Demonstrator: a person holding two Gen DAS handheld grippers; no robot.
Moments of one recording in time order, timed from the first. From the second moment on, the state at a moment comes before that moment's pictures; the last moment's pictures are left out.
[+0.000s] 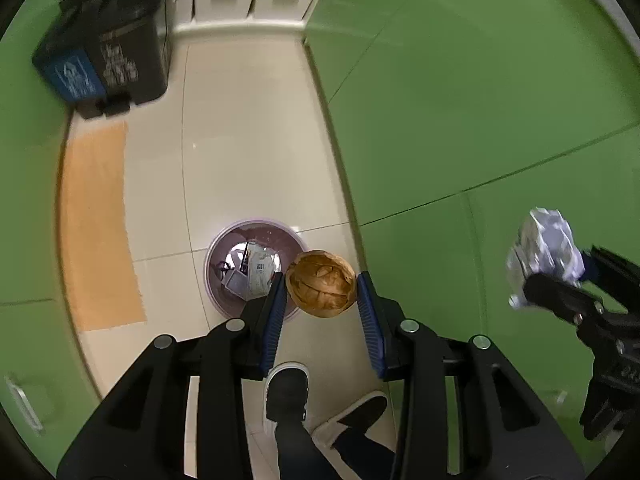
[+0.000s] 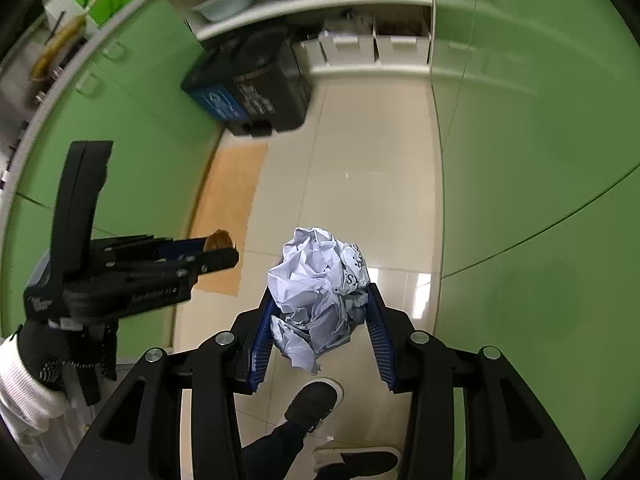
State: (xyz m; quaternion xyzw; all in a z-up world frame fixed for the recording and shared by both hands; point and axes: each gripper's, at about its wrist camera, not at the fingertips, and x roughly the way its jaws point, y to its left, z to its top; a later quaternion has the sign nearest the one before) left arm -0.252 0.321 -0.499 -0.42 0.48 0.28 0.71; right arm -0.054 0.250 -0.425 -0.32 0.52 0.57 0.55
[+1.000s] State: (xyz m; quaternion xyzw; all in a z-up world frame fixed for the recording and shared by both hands) left arm -0.370 0.356 -0.540 -0.49 0.40 0.35 0.69; right arm -0.128 0.315 -0.547 -0.35 0.54 0.60 0.48
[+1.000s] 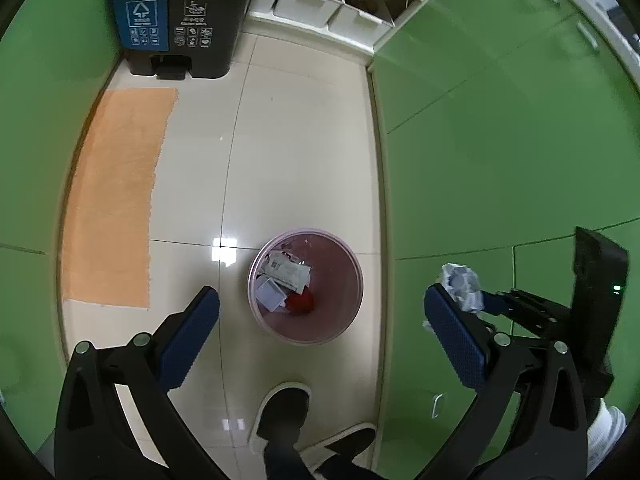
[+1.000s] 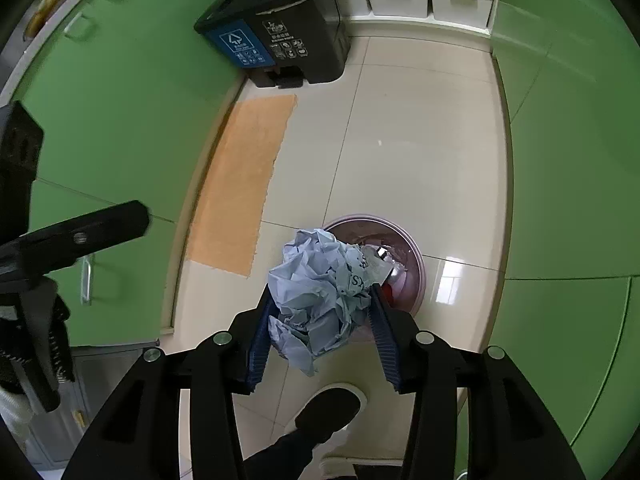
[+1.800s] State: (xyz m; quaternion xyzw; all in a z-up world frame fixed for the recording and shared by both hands) left arm -0.357 0.320 -0.476 -0.48 0.39 0.34 0.71; right arm -0.109 0.279 -0.483 -0.33 0.53 0.57 0.53
